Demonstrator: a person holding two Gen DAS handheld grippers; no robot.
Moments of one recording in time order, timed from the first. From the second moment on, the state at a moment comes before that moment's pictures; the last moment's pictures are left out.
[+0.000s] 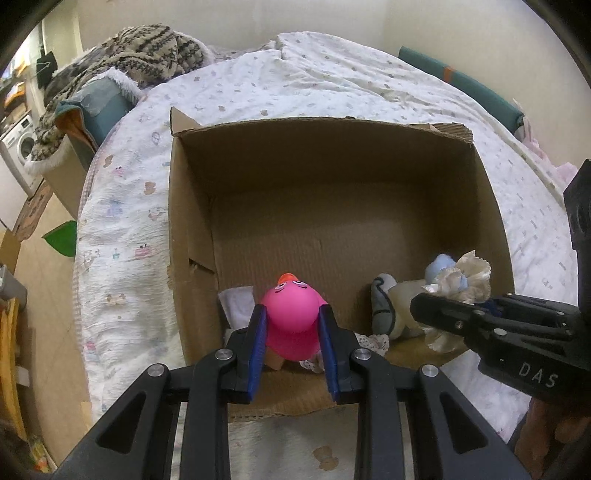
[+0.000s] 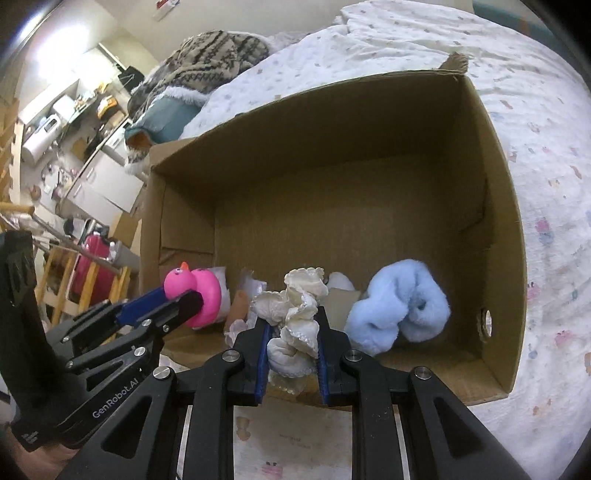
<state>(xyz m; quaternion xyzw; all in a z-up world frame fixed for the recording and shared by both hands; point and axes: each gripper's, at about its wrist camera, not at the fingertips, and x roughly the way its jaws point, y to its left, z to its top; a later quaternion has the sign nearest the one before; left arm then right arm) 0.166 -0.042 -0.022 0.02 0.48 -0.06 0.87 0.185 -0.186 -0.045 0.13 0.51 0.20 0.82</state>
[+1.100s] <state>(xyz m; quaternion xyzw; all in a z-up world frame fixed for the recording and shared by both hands) 0.138 -0.019 0.012 0.00 0.46 -0.01 0.89 0.158 -0.224 0.012 0.14 0.44 0.16 0.87</state>
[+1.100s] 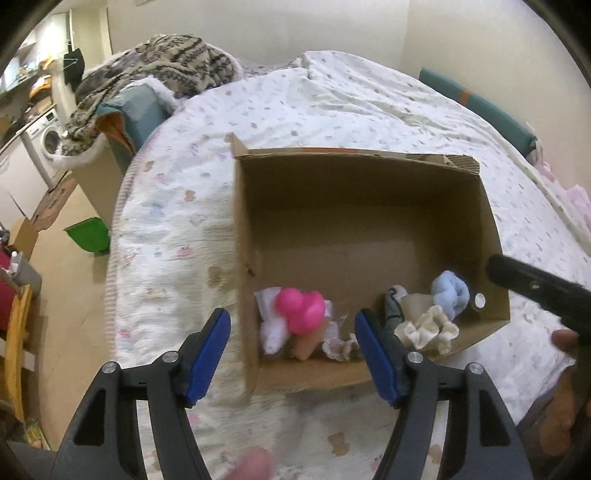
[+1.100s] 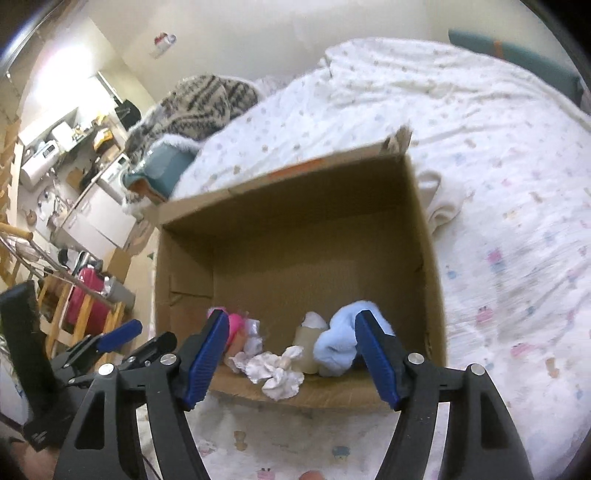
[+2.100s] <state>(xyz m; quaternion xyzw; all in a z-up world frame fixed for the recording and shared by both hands) 0.013 0.021 0.054 -0.05 0.38 0.03 0.92 0.046 -0.217 0.028 0.08 0.36 0.07 0.93</state>
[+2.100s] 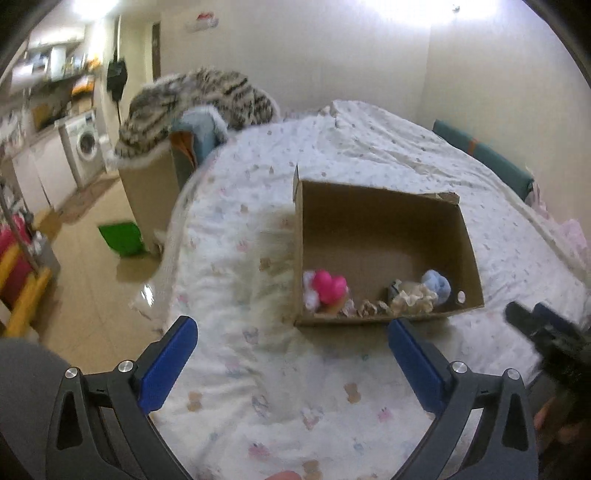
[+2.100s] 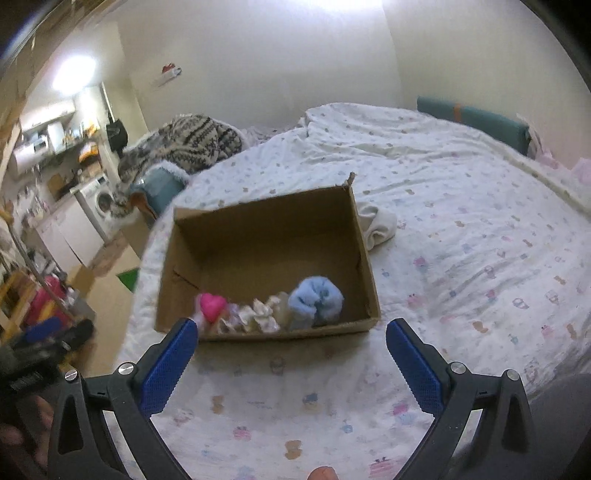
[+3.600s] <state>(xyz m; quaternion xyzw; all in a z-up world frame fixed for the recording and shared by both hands) 0.023 0.013 0.035 -0.05 0.40 0.02 0.91 0.054 -0.202 0.017 0.05 0.38 0.07 0.92</state>
